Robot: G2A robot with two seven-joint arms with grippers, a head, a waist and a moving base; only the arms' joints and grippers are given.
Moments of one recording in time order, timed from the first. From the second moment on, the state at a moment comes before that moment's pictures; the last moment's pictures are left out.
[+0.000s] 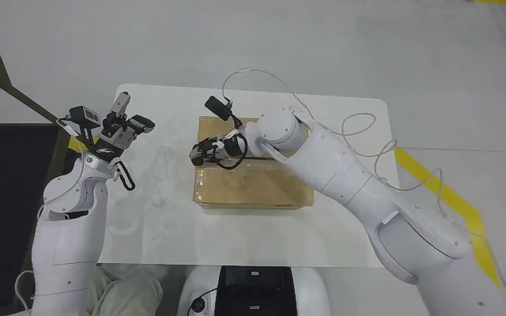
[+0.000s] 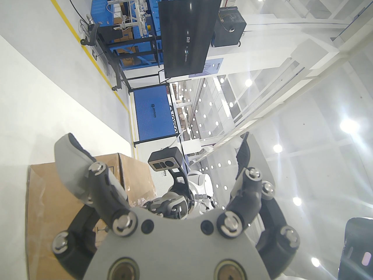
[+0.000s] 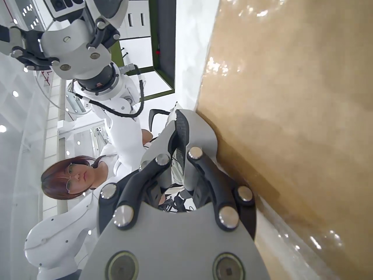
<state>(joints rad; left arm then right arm) 1.44 -1.09 -1.77 -1.62 -0.48 -0.23 -0.62 -0.40 -1.56 0.43 -0.97 0.43 0.17 0.87</state>
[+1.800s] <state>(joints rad) 1.44 -1.09 -1.77 -1.62 -0.48 -0.23 -0.62 -0.89 -1.21 1.01 -1.66 -0.18 0.66 1.13</state>
